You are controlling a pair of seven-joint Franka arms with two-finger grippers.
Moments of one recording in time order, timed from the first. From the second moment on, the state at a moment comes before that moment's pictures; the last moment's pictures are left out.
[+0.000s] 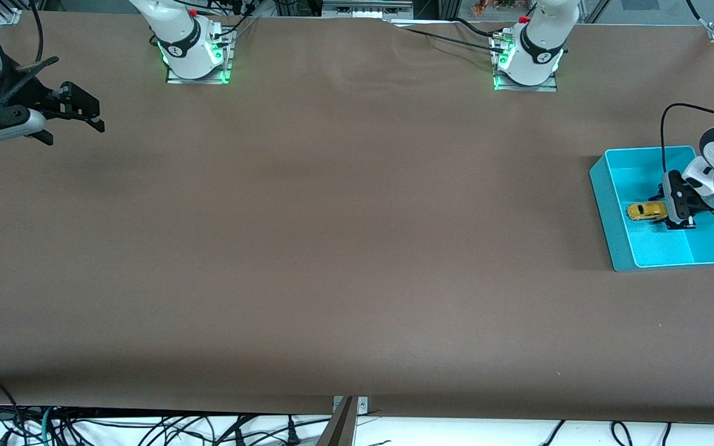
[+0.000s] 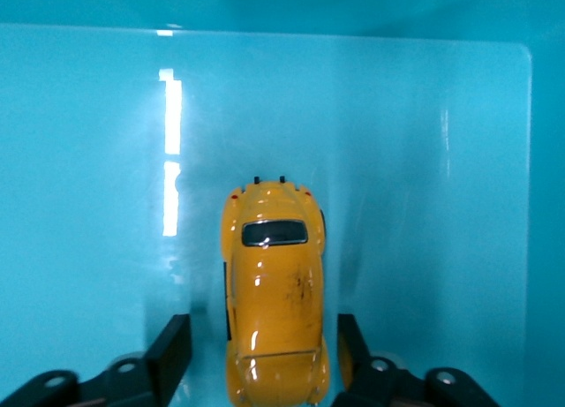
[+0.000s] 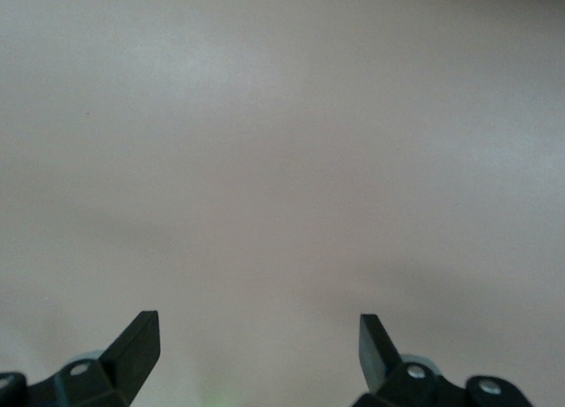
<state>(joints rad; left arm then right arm) 0.62 0.50 -0.07 -2.02 0.05 2.42 2.01 -0.26 -0.13 0.28 -1.79 0.10 1.65 -0.24</state>
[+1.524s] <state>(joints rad) 0.25 0.18 -0.25 -1.81 -0.16 2.04 1.01 -0.26 -0.12 0.28 -1.79 0.10 1.65 -0.24</state>
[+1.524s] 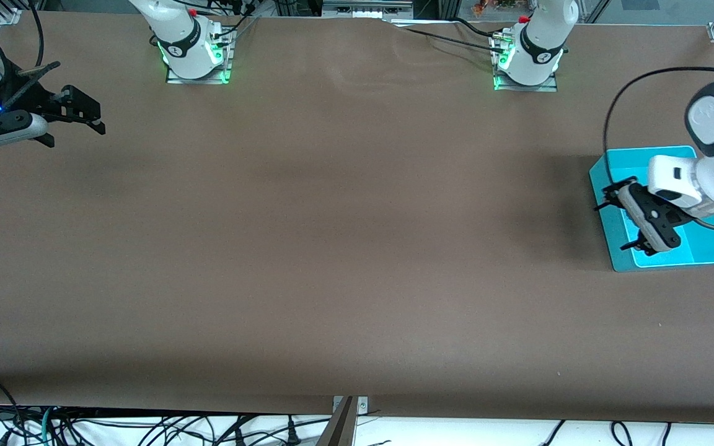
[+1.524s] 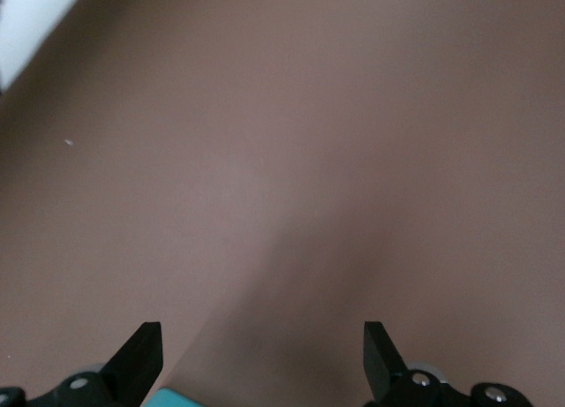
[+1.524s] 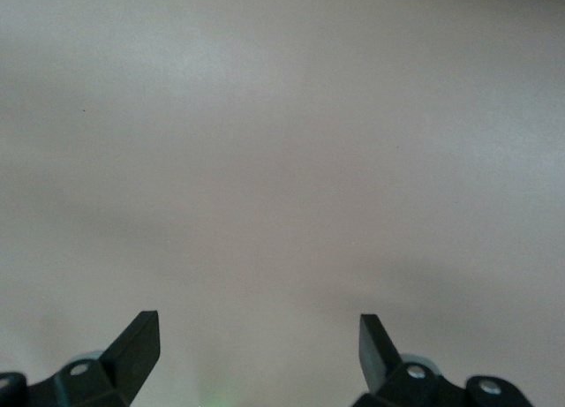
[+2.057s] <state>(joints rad) 0.20 0.13 -0.24 -1.63 -0.13 1.77 0.35 -0.26 -0.12 0.28 -1.79 0.09 1.65 -0.24</state>
